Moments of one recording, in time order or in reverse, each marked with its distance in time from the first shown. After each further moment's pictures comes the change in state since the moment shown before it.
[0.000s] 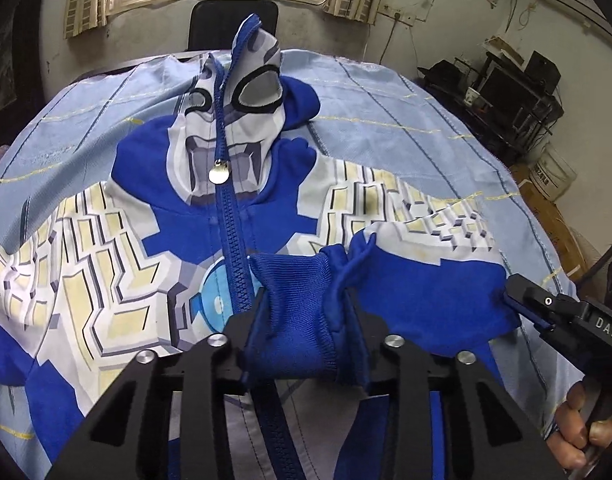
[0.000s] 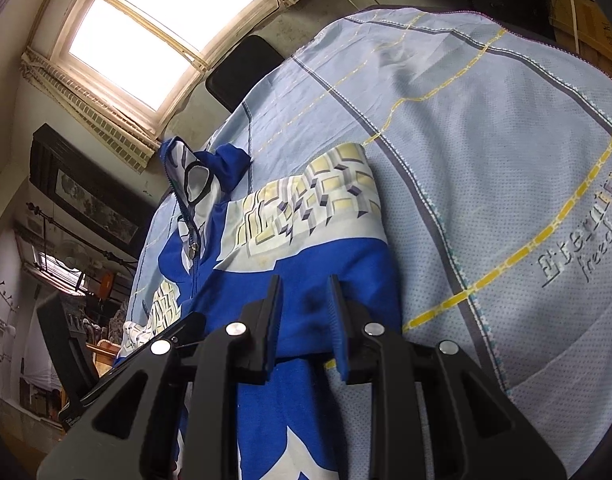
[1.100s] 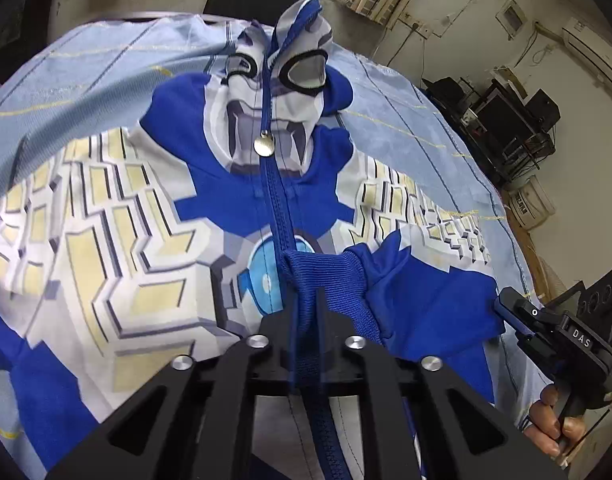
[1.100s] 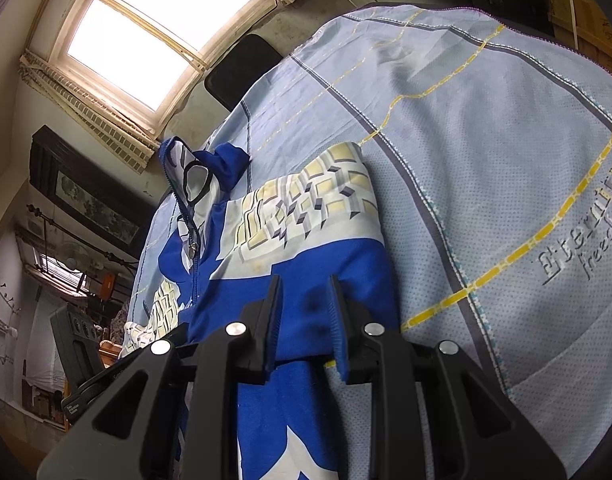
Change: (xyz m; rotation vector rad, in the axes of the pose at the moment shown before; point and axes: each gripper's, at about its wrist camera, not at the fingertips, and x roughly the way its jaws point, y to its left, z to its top) left arm -0.003 0.055 -0.005 -0.154 0.035 -0.122; right arm 0.003 0.001 -0.001 0.005 0.008 0.002
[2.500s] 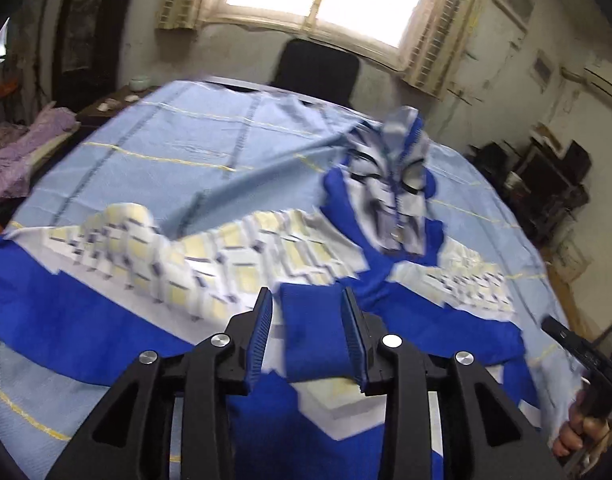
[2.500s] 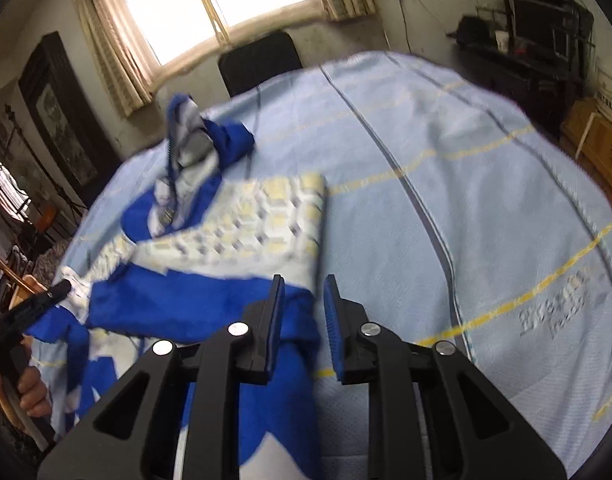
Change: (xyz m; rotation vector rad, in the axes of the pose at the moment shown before) left arm -0.085 0.083 -0.006 -0.038 -0.215 0.145; right arm 0.007 0.056 -0.015 -0.366 -0.072 -0.206
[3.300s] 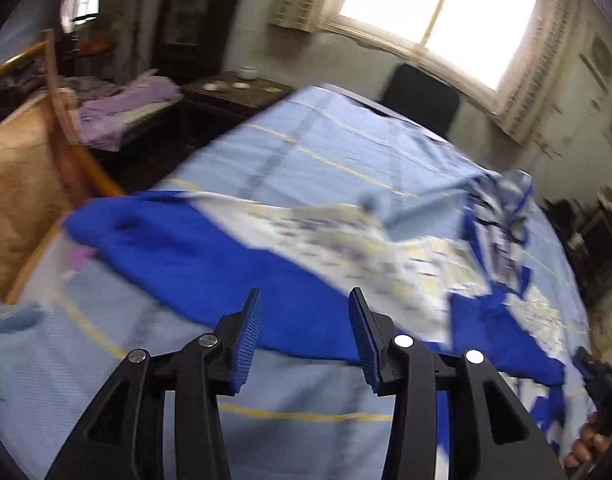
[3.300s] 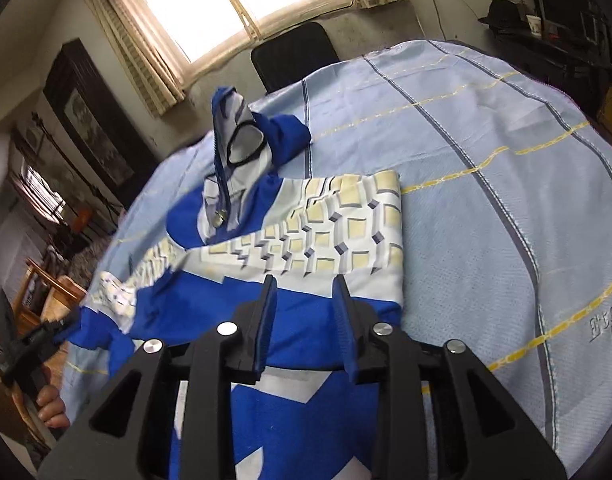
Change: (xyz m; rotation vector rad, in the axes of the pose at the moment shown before) left arm -0.088 0.128 -0.015 -0.259 -0.063 0.312; right arm 0.017 0.023 0.006 0.052 0.046 0.160
